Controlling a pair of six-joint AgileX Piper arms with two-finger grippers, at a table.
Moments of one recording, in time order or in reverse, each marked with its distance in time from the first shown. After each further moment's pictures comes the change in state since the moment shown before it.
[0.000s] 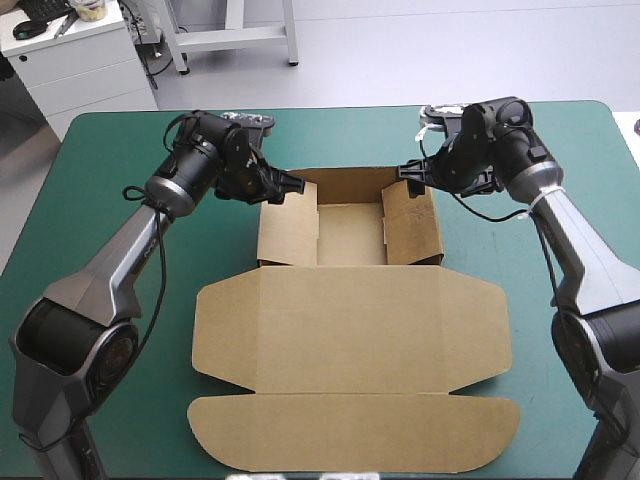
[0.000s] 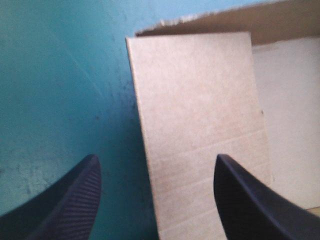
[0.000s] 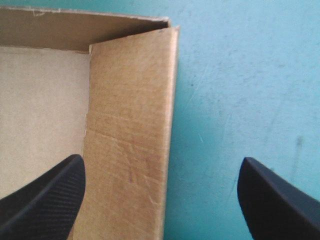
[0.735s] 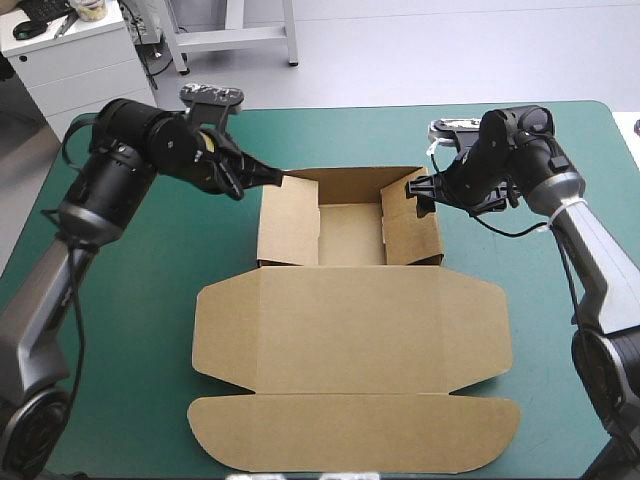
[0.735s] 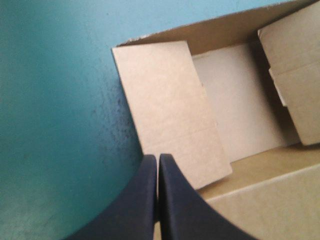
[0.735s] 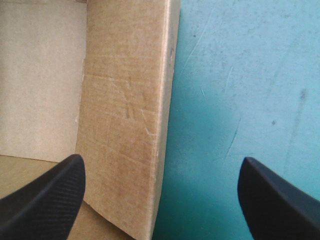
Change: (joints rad) left arm 0.000 -0.276 0.043 -0.080 0.050 0.116; right arm -0.025 -0.094 0.119 0.069 0.046 -0.062
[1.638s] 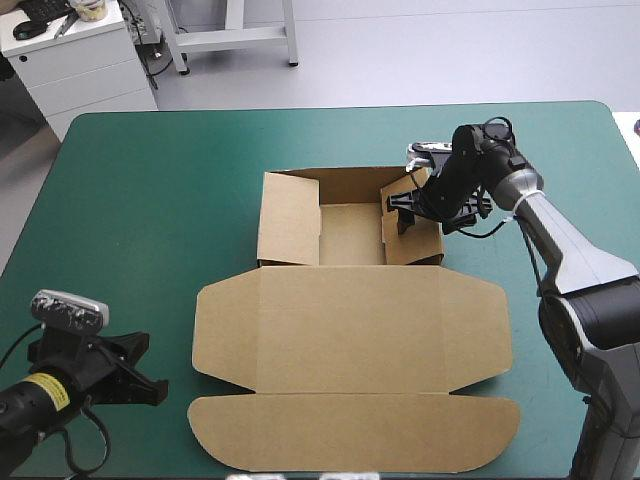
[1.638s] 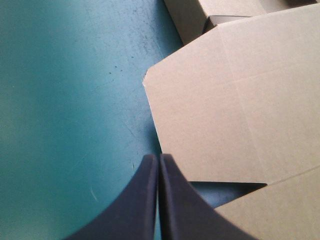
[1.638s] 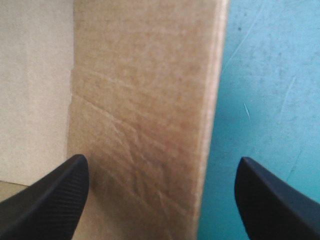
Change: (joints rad) left arm 0.000 -1.066 1.073 0.073 -0.245 0.011; right arm 0.010 0.179 0.003 0.085 -0.062 -0.030
